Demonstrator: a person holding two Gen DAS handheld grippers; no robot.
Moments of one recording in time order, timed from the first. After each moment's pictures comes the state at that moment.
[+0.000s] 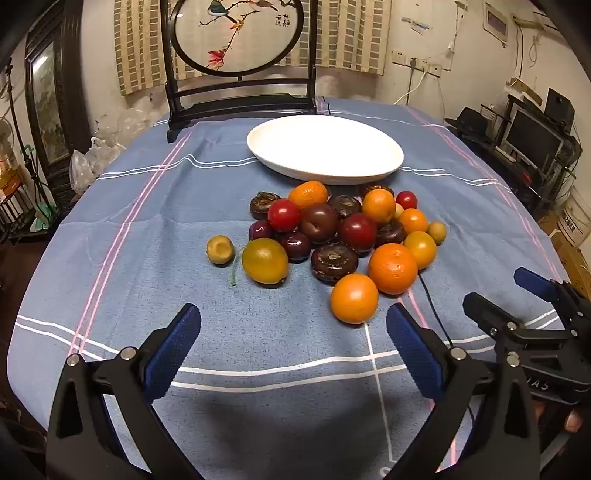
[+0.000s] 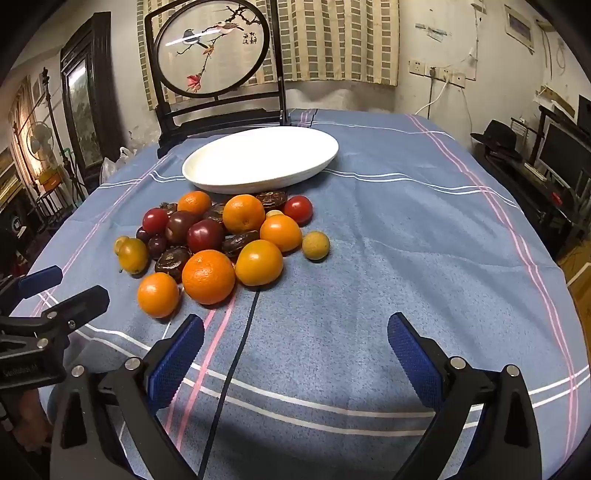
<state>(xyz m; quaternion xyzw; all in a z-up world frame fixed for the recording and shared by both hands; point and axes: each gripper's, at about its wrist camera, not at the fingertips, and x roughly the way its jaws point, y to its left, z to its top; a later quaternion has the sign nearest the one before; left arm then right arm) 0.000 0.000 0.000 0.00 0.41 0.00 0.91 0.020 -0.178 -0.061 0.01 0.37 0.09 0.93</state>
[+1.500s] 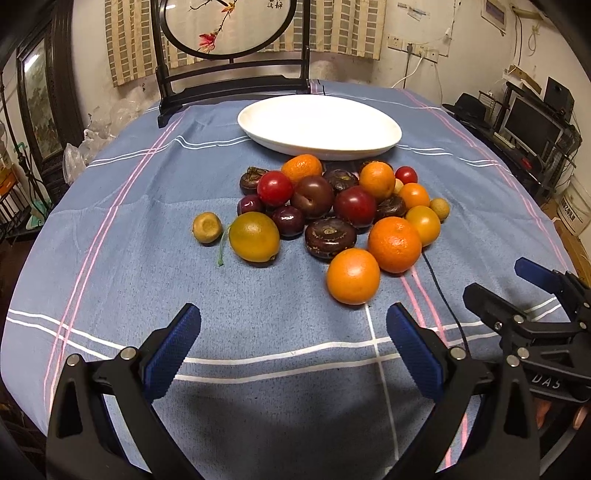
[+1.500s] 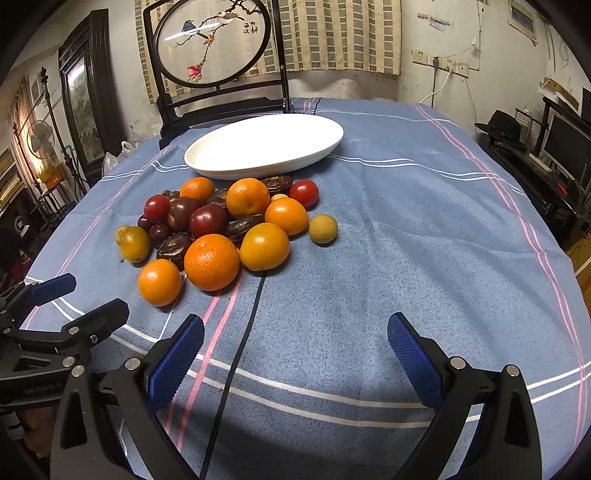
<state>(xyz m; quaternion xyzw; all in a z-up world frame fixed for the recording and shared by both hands) 0.000 -0.005 -0.014 0.00 0.43 -0.01 0.90 0.020 -0.174 -0.072 0.01 0.38 0.10 0.92</state>
